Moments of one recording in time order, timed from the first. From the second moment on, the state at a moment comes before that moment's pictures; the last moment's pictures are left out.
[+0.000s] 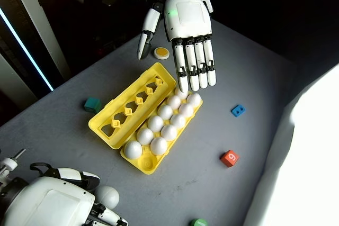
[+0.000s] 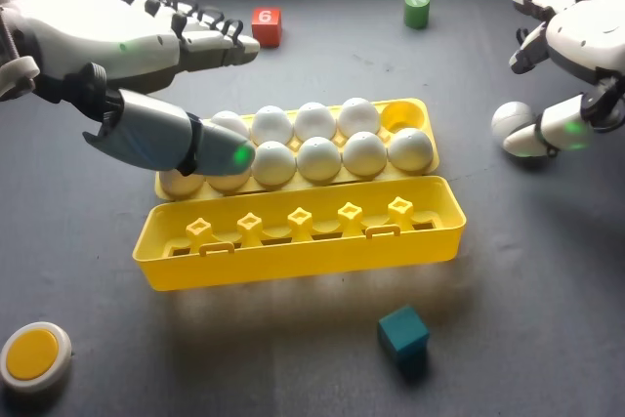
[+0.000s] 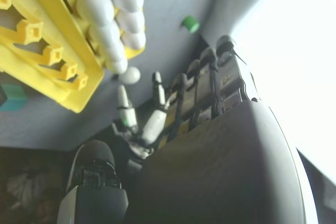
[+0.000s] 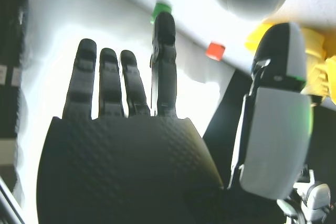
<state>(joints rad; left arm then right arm) 0.35 -0.79 0.94 3.00 -0.12 -1.95 -0.51 -1.13 1.22 0.92 0.58 -1.85</state>
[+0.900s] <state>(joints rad) 0.32 -0.81 0.96 3.00 -0.22 -1.94 -0.53 -1.19 1.27 0.92 0.56 -1.86</state>
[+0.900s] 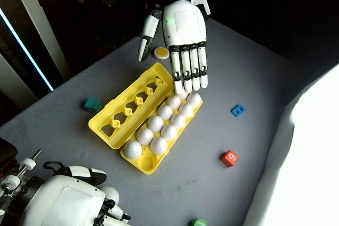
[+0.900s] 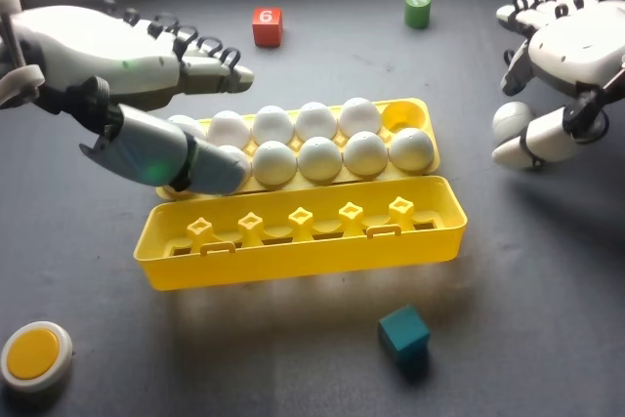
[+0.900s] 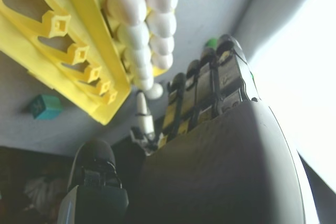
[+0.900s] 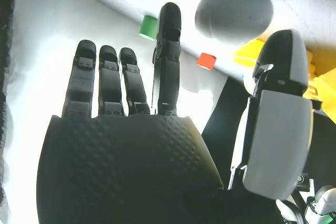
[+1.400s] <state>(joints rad) 0.32 -0.82 0.97 3.00 -0.23 -1.94 -0.53 -1.19 1.27 0.92 0.56 -1.86</state>
